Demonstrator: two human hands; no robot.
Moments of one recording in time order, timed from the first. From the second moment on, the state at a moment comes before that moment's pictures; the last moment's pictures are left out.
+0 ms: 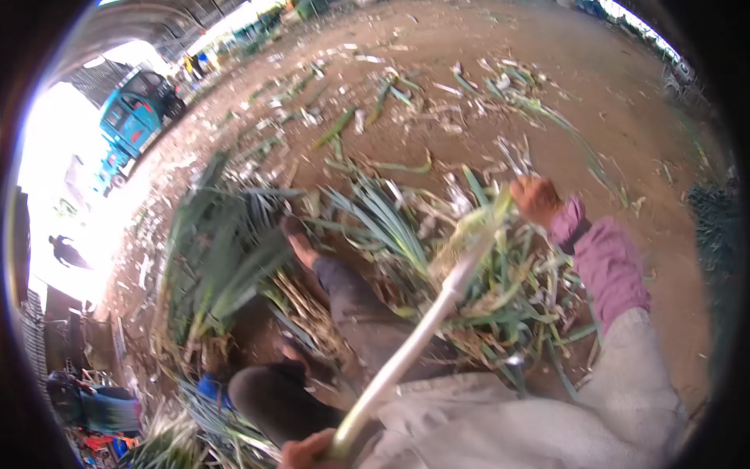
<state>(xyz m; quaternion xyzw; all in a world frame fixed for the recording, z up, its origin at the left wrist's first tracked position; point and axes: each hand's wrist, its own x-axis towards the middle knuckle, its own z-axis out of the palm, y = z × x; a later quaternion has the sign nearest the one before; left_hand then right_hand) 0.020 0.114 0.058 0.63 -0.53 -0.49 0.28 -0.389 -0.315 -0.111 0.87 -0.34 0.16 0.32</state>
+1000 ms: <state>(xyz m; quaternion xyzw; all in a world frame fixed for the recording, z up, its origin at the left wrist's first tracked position) 0.005 0.101 -0.003 0.84 -0.47 -0.19 0.20 -0.116 -0.084 -0.111 0.60 -0.17 0.16 -0.77</state>
